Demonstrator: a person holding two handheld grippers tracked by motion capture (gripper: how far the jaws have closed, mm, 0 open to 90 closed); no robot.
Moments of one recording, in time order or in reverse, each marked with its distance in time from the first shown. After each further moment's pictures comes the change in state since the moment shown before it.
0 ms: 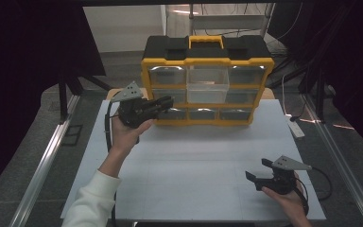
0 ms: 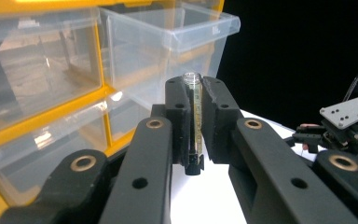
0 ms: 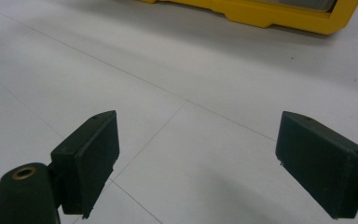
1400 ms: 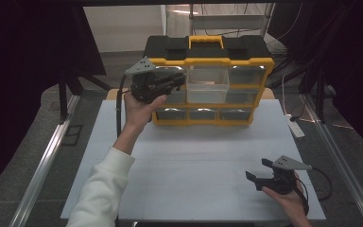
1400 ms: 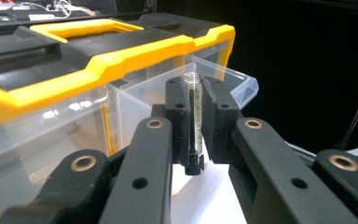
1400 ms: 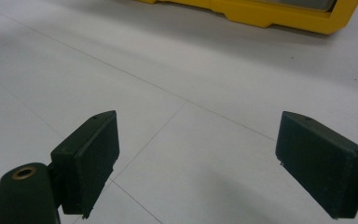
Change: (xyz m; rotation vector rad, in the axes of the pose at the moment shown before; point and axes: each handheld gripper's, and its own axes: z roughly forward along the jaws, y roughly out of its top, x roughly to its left) left arm 0.014 0.051 0.038 -0.043 0.003 0.006; right arm -0.001 0.000 0.000 -0.002 0.007 0.006
